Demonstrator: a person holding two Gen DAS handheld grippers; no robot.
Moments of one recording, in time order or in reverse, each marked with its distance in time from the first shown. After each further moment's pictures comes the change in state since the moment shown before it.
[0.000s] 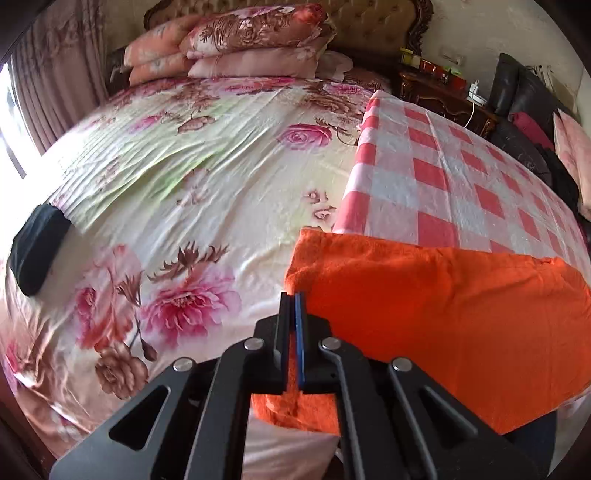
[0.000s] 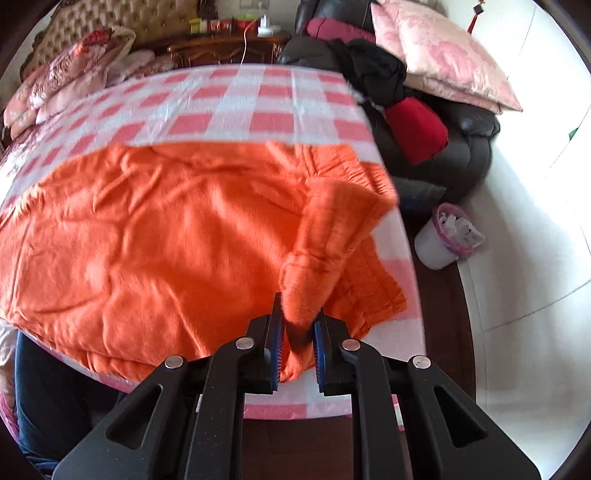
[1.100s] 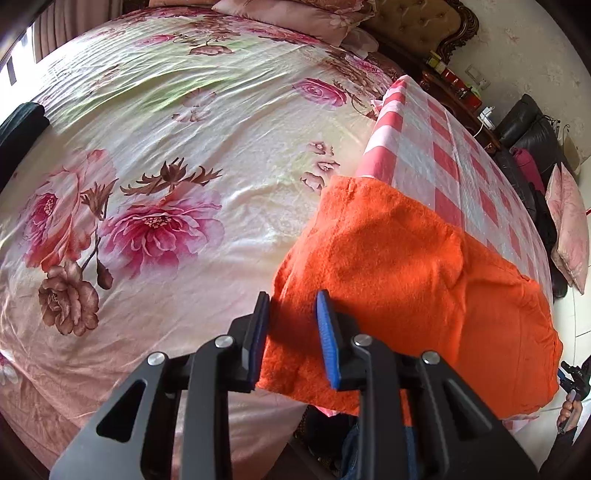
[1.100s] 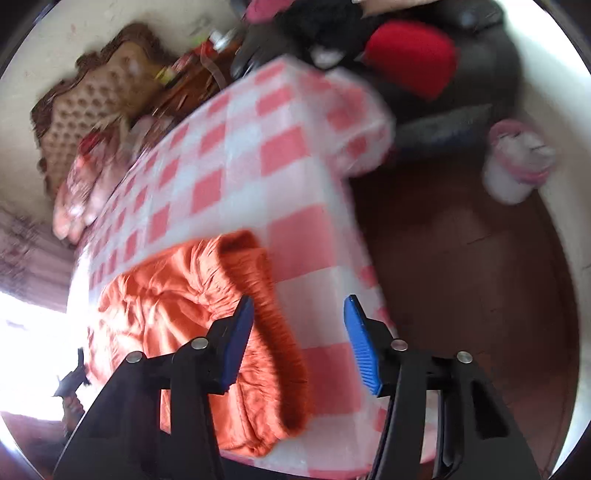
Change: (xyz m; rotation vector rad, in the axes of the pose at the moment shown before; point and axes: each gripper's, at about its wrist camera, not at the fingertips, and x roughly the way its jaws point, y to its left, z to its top) left arm 0.027 0.045 -0.036 -0.235 0.121 -0.209; right arm 0.069 -0.160 0.072 0.342 0.148 0.519
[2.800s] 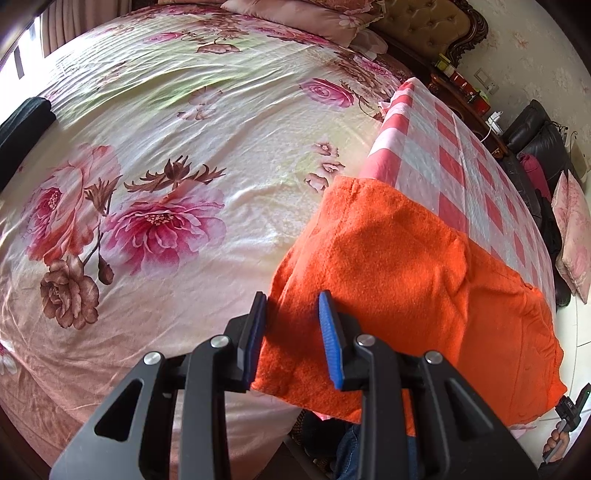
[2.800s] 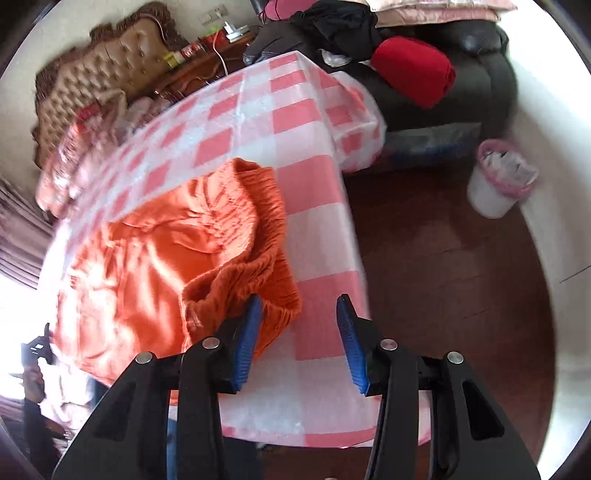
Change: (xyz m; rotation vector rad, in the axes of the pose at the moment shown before) left arm 0.002 -0.005 0.000 -0.029 -0.006 0.021; right arm -0.014 0.028 -0.061 -0.093 -0.087 -0.165
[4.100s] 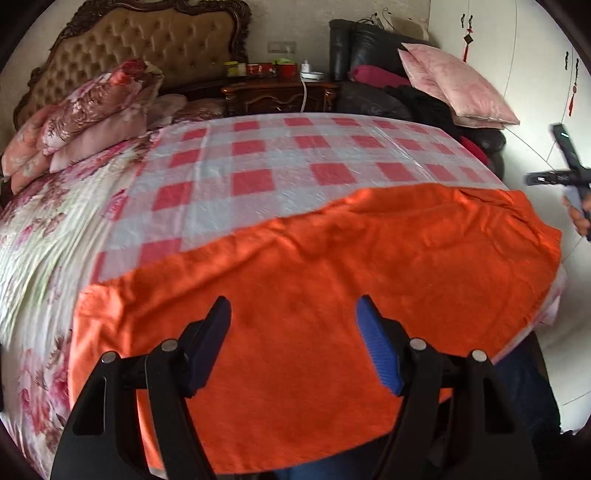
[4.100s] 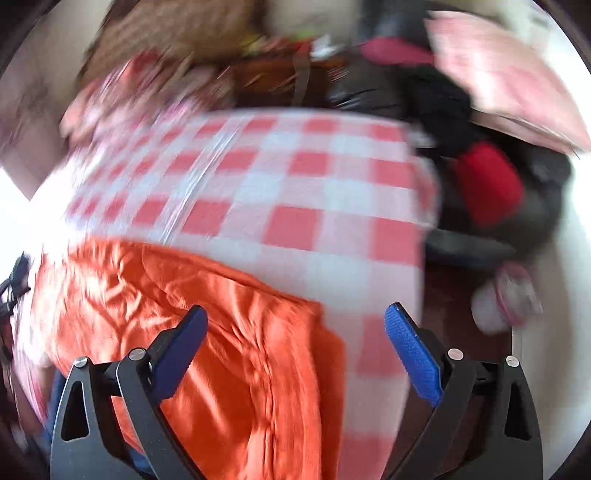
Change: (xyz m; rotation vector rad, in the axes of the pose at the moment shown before) left arm -0.020 -0.251 -0.090 0.718 -0.178 -0.147; right arm 0.048 0.101 0.115 -0.433 -0.016 -0.001
